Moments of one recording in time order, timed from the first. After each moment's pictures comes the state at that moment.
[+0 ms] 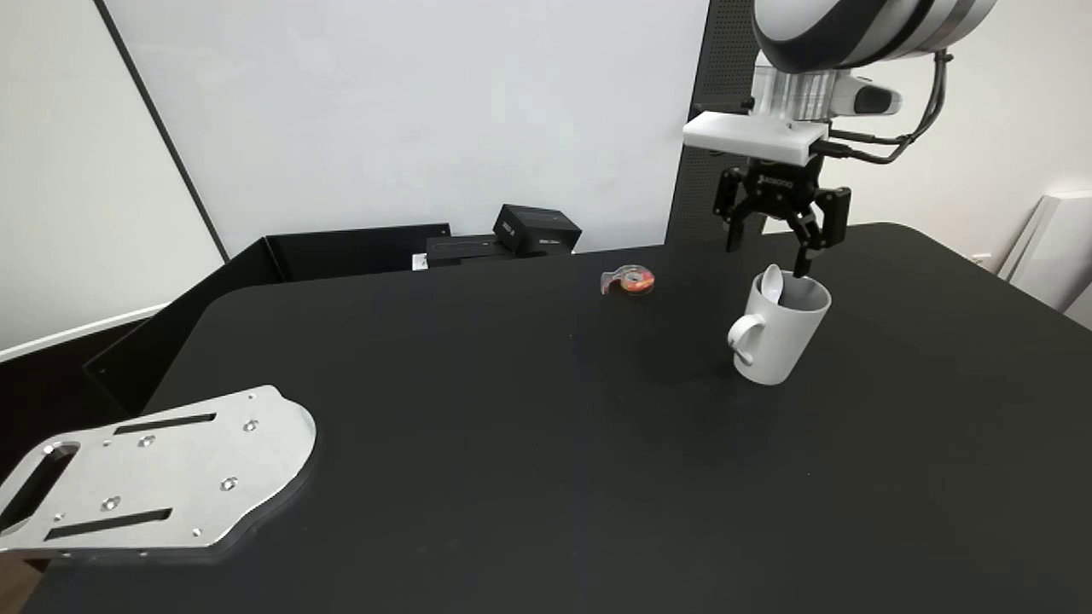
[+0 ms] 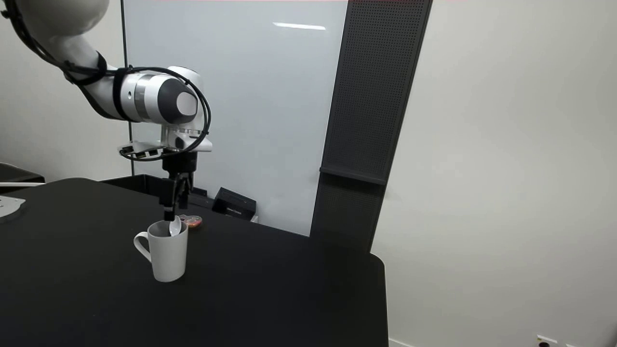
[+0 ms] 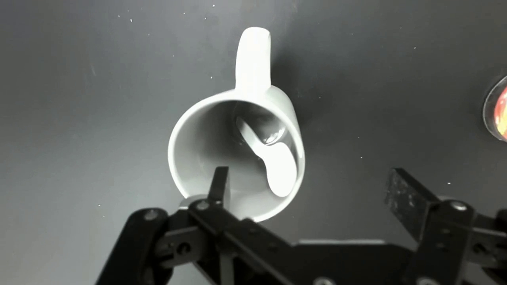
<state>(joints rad) 0.17 0.69 -0.05 -1.54 0.02 2.09 1.36</state>
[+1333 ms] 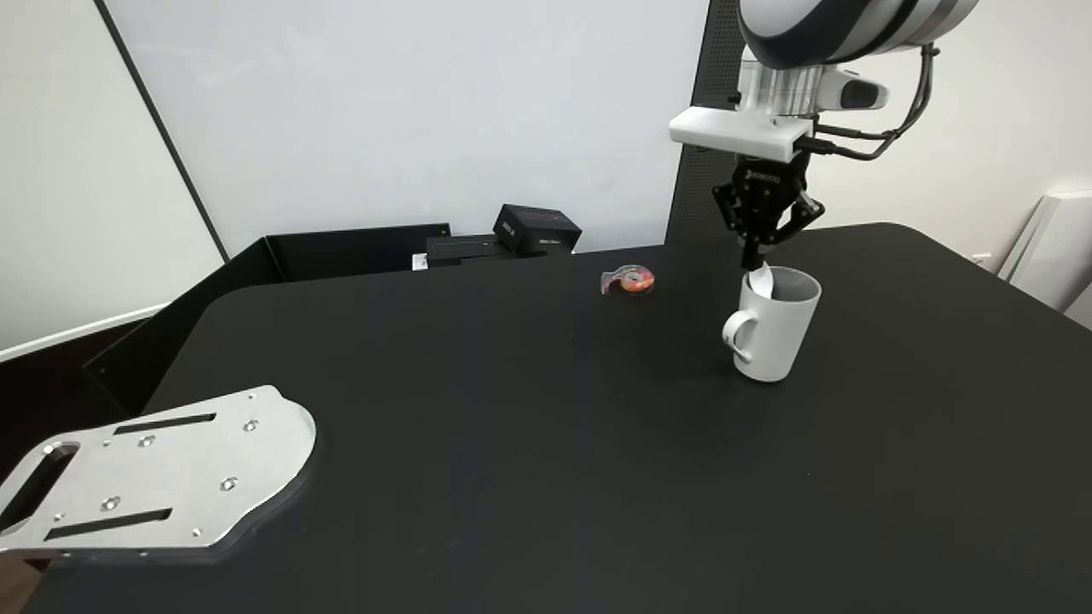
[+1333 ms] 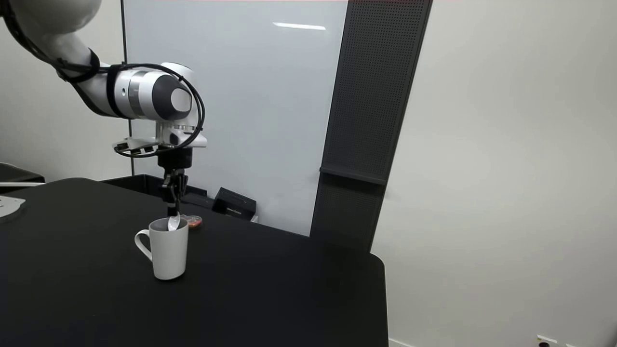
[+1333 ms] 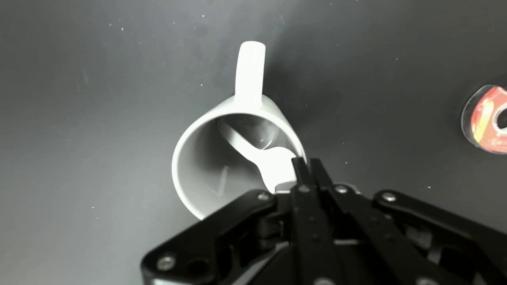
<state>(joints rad) 0.20 0.69 -0.06 -1.52 0.02 2.09 1.38</state>
